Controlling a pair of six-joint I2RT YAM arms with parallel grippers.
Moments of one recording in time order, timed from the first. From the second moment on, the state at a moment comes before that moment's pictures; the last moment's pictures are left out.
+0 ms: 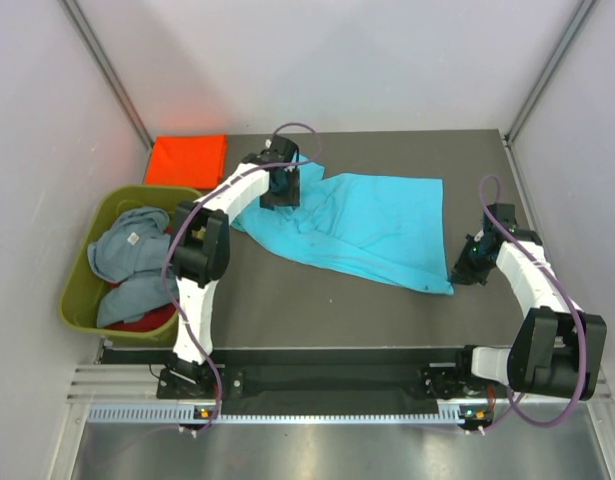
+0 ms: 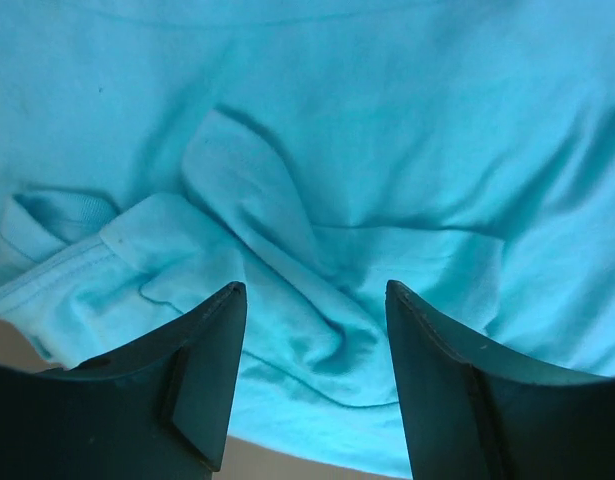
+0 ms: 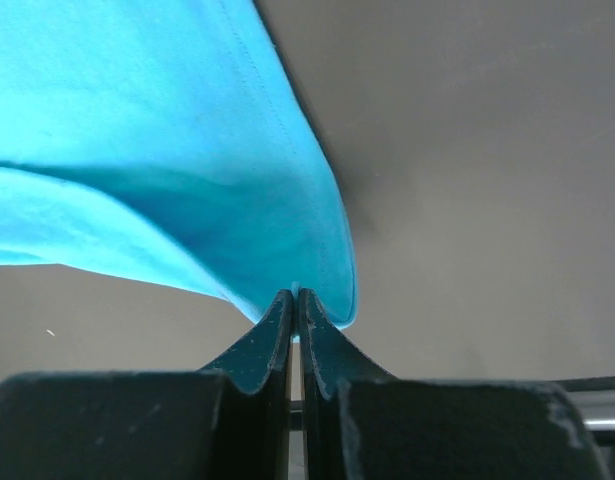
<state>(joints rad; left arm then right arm) -0.38 2.17 1.82 -0.71 -0.13 -0.36 -0.14 1.26 0.82 -0.82 -0.14 0.42</state>
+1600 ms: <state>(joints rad) -0.36 1.16 0.98 -0.93 -0.07 -0.62 -0.13 1.22 0.70 -0.77 -0.20 0.39</state>
